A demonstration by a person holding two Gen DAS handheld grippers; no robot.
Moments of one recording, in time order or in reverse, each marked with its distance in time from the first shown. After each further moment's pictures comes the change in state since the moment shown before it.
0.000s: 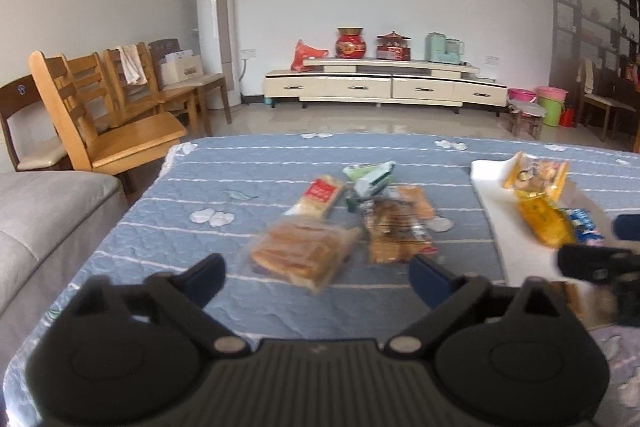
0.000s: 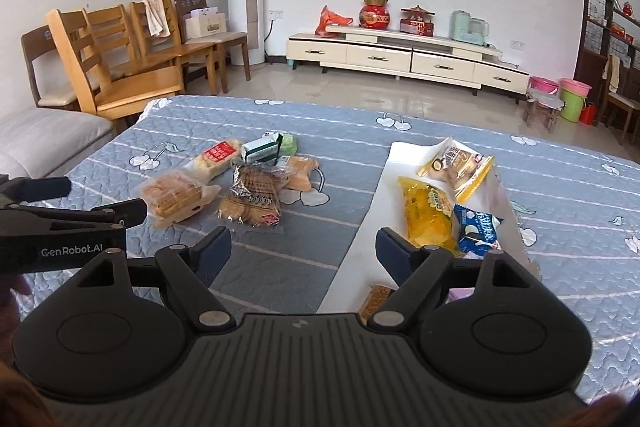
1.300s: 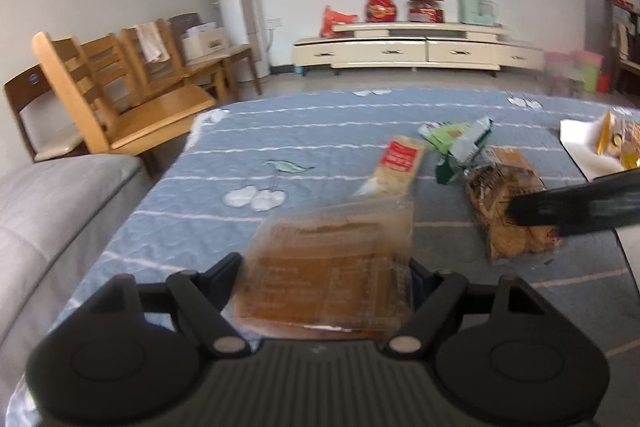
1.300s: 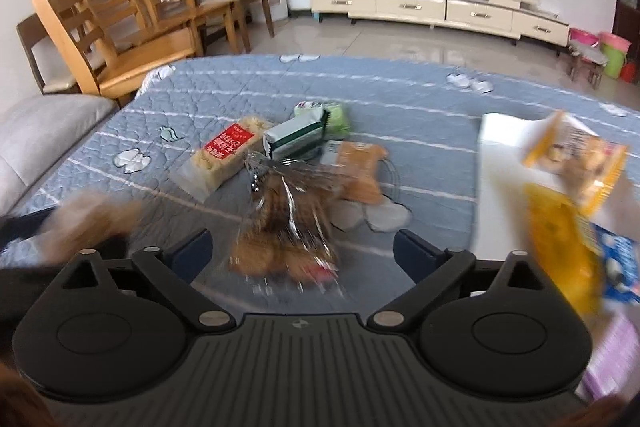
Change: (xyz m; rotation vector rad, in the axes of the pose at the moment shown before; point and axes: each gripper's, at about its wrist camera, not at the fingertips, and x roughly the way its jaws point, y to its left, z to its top) left arm 0.076 0.041 -0.003 0.023 0.098 0.110; right arm 0.172 0.034 0.039 0.047 0.165 0.106
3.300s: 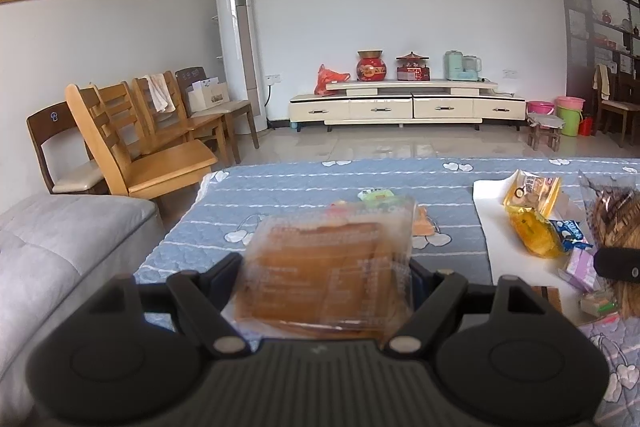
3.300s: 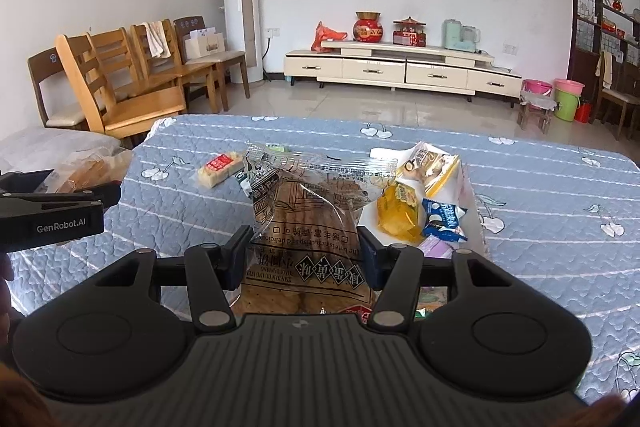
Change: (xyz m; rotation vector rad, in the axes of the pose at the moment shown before) left arm -0.152 -0.048 -0.006 -0.011 -0.167 -0.019; right arm -0.218 -0.042 -0.088 -0.016 -0.225 -0.088
